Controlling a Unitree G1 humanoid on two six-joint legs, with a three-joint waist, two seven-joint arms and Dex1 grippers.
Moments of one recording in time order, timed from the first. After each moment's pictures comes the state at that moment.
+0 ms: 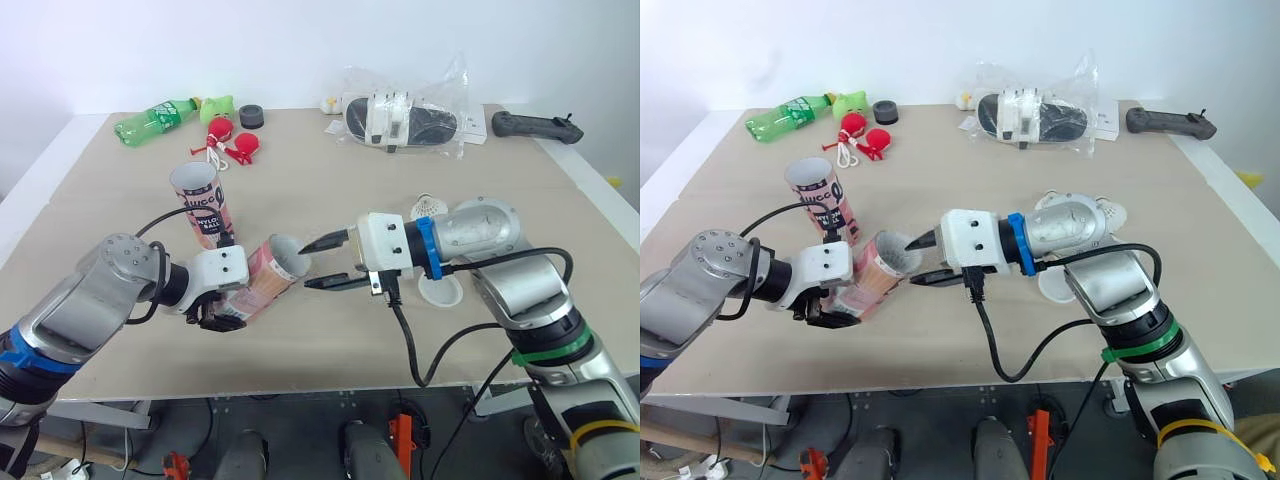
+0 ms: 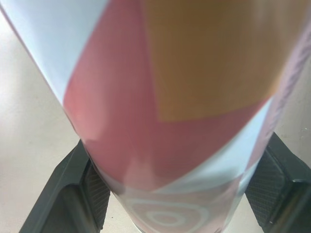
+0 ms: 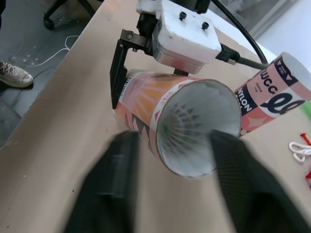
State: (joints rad) left arm -0.58 0.98 -0.33 -0.42 -0.16 0.90 -1.18; right arm -0.80 -0.64 0.32 -0.28 0.23 0.30 1.19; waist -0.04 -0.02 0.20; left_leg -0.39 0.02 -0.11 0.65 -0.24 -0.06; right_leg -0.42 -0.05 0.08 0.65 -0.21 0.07
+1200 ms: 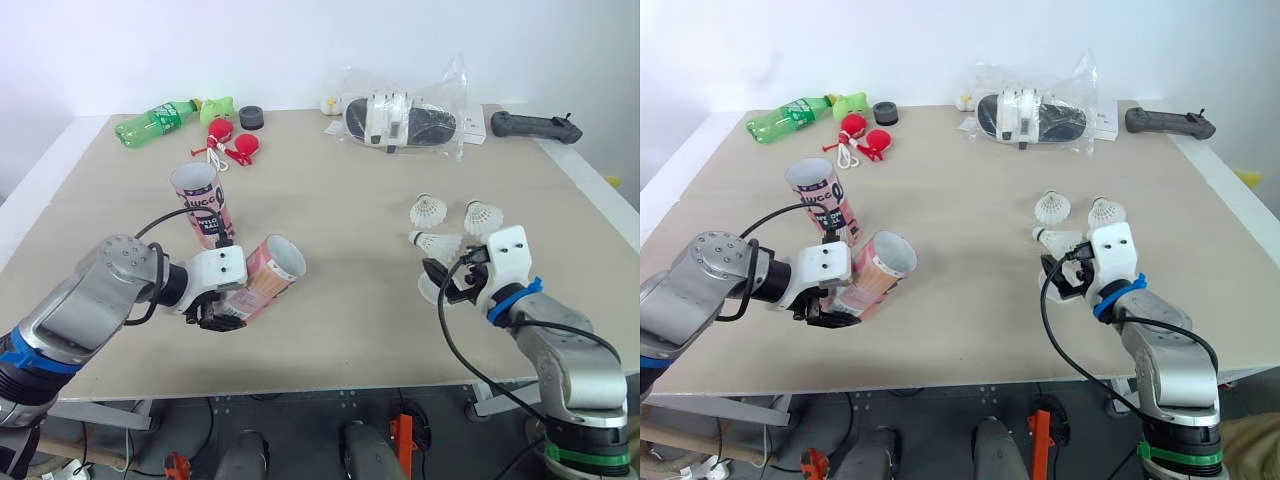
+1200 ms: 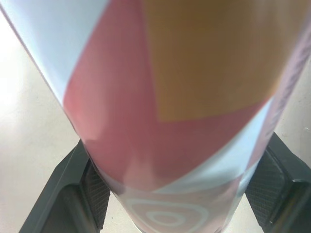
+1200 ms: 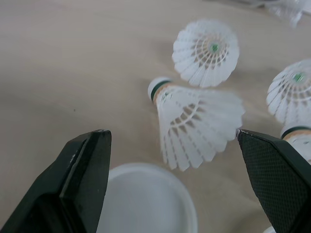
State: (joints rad) left arm -0.56 0.97 -0.32 -0.40 -0.16 0.86 -1.19; right arm -0.21 -0.50 -0.23 -0.39 0.23 0.80 0.39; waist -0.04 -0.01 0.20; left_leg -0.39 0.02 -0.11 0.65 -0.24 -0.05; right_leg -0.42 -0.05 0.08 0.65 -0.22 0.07
